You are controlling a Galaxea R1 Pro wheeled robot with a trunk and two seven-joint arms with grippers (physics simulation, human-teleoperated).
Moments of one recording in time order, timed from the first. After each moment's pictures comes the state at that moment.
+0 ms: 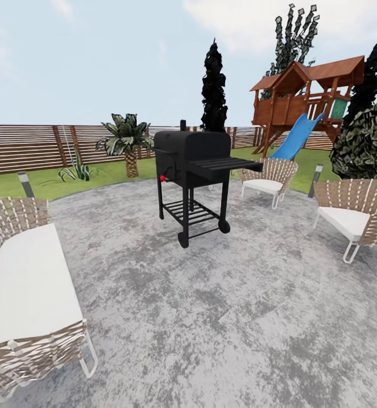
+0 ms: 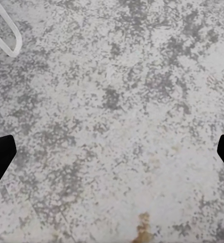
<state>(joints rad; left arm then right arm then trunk) -0.17 0.02 0.00 -0.33 0.00 -0.23 0.00 0.00 -0.04 -0.14 -0.65 0.00 -0.15 0.00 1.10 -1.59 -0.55</state>
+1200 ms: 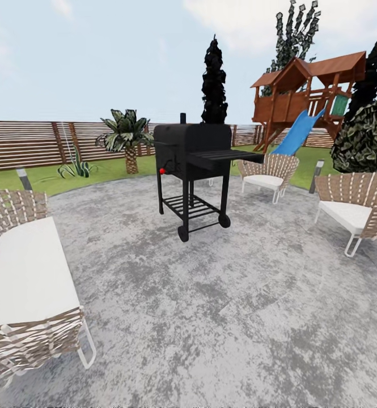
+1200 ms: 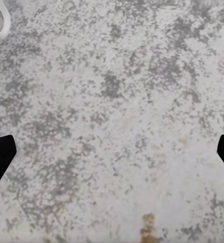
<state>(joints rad) -0.17 0.02 0.00 -0.33 0.00 -0.23 0.00 0.00 -0.04 -0.14 -0.65 0.00 -0.15 0.00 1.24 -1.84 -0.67</state>
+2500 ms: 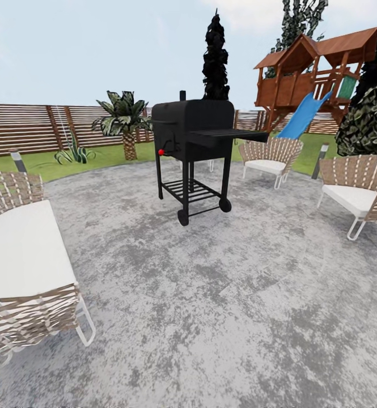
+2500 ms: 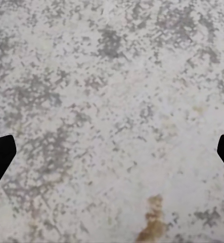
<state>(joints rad) -0.17 0.02 0.00 -0.33 0.00 -0.23 0.00 0.00 -0.04 -0.14 -0.65 0.00 -0.15 0.00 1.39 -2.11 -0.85</state>
